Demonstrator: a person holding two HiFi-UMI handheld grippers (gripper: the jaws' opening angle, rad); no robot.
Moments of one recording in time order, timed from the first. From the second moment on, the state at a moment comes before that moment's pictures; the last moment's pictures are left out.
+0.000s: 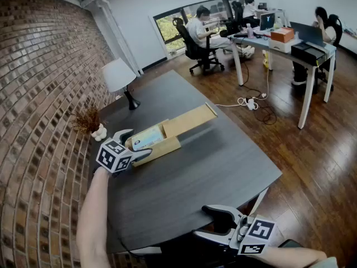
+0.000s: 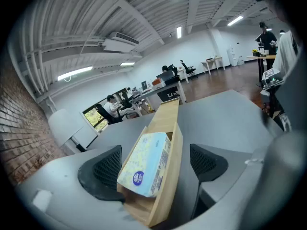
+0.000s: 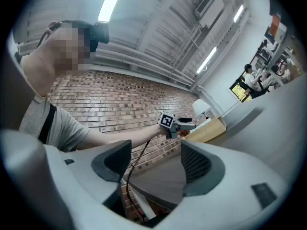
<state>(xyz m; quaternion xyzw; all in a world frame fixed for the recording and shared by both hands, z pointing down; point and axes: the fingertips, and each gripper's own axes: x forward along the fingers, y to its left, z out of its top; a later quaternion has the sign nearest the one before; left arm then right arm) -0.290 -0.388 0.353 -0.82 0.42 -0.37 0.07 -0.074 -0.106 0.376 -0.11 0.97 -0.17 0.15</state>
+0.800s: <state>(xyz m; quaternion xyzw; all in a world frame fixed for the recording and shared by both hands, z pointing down) -0.309 -0.444 0.391 -0.81 0.30 -0.50 -0.07 -0.077 -0.099 0.363 -0.09 0.96 -0.18 0.18</state>
